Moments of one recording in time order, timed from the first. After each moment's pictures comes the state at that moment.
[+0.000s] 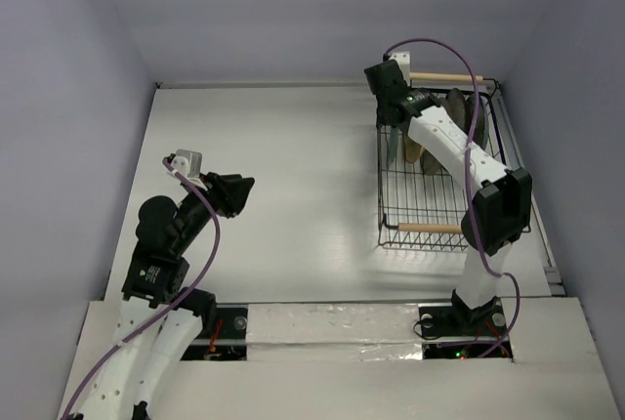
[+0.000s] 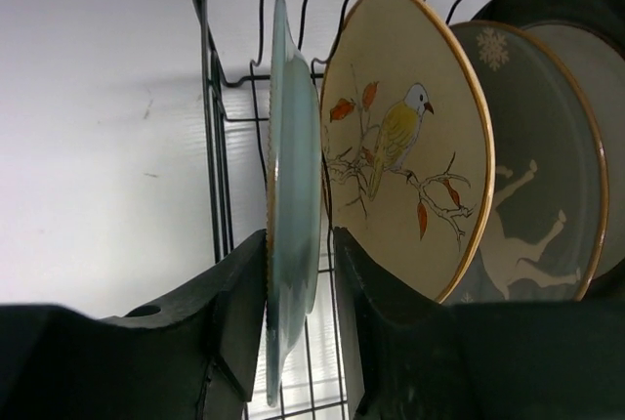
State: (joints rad) left arm -0.27 0.47 0.64 -0.21 0.26 -0.41; right arm 0.48 1.86 1.81 -0.73 0.65 0.28
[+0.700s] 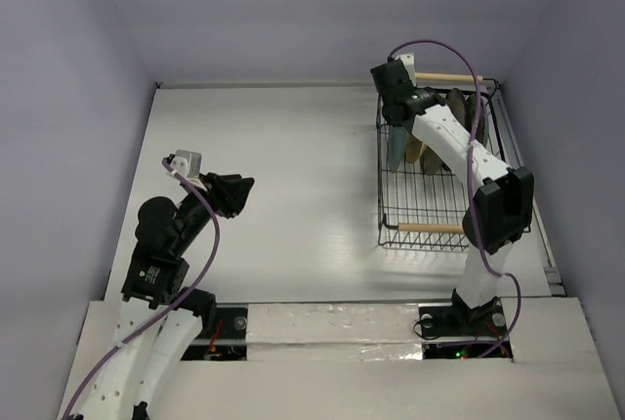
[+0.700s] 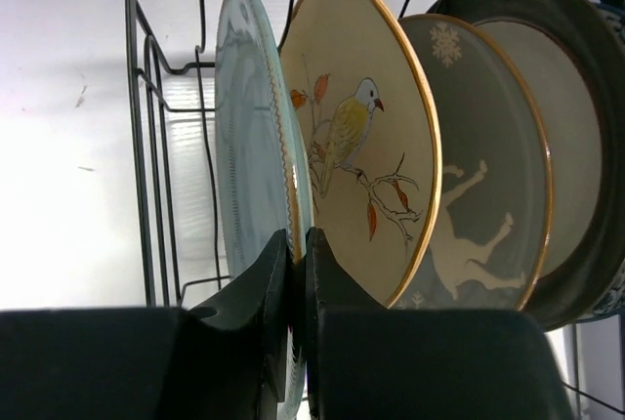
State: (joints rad) left arm -0.27 0.47 0.64 -0.21 0.26 -0.41; right arm 0.45 1.86 1.79 -0.75 0.67 0.21
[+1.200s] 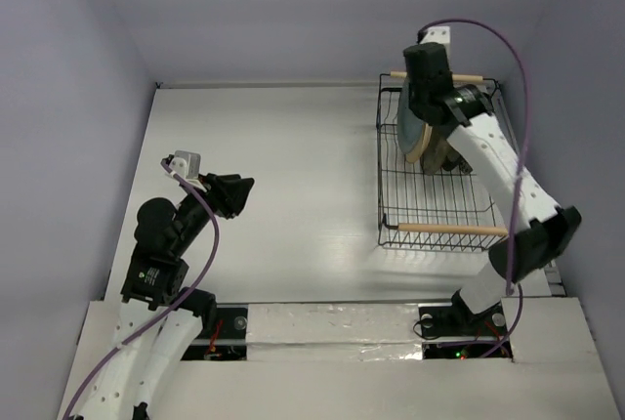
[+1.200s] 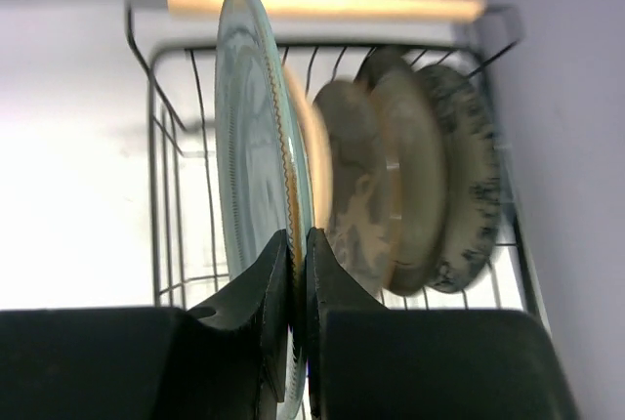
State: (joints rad) left arm -0.27 0.46 0.64 -0.21 0.26 -0.41; right arm 0.45 1.66 1.84 -0.80 0.68 0.16
